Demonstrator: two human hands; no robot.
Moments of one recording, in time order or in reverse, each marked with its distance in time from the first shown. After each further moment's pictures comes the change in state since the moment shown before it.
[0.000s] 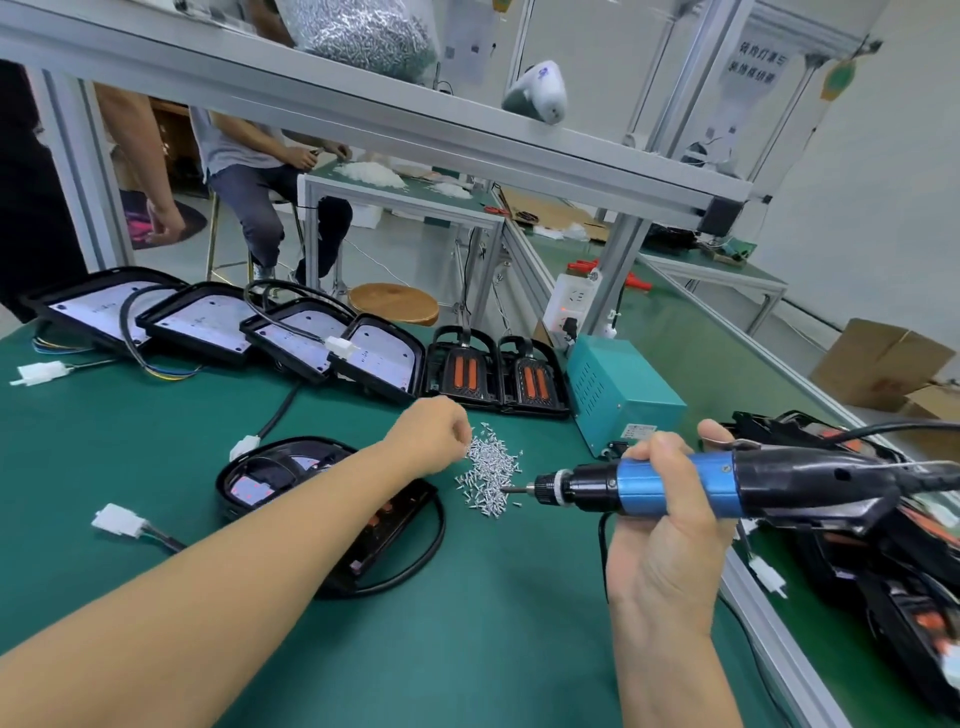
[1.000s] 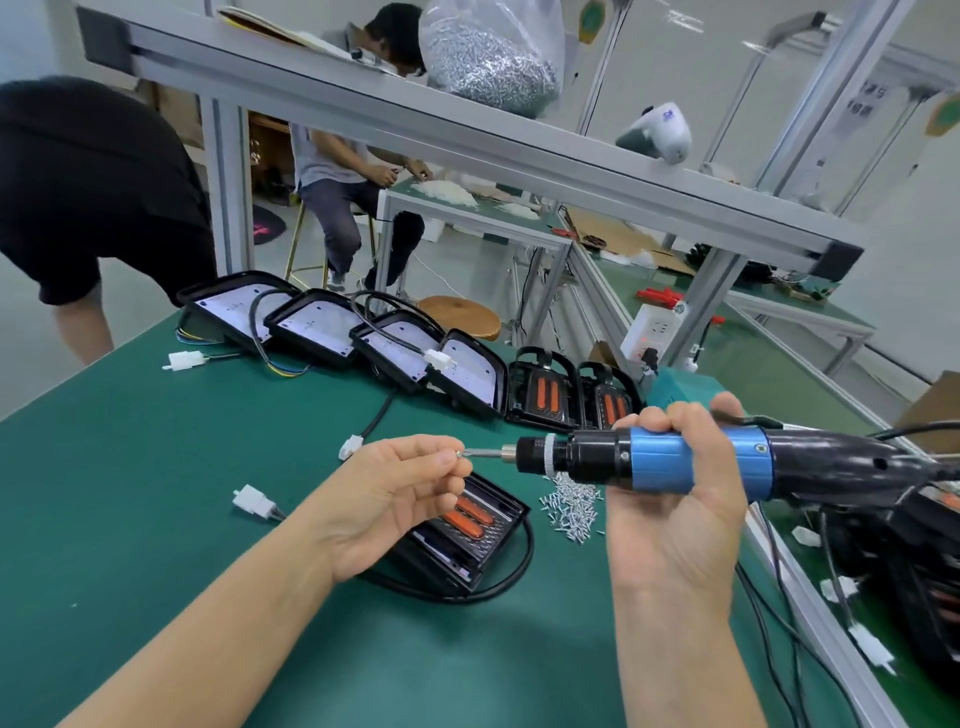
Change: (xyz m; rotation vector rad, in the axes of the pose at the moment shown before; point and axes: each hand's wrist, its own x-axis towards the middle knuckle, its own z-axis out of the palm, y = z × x) left_hand -0.135 -0.056 -0.059 -1.548 -0.016 -0.095; right_hand -0.046 0.035 0.077 0.310 -0.306 -0.119
